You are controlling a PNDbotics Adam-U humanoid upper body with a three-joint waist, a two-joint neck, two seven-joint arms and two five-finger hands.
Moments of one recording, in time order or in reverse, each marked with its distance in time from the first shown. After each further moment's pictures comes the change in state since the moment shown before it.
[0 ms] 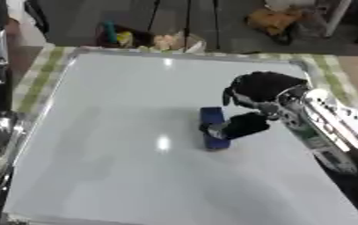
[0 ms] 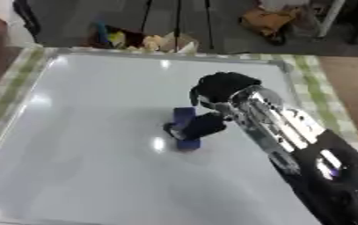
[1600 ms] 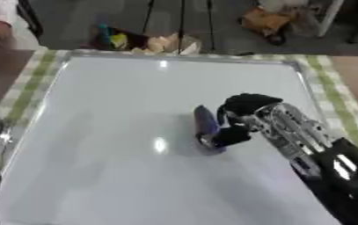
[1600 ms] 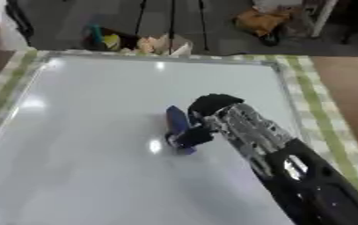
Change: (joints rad) left arm -0.003 -0.009 0.000 0.000 0.003 -0.010 0.006; right arm 0.026 0.058 -0.024 0.166 -0.022 0.046 -0.017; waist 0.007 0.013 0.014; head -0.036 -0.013
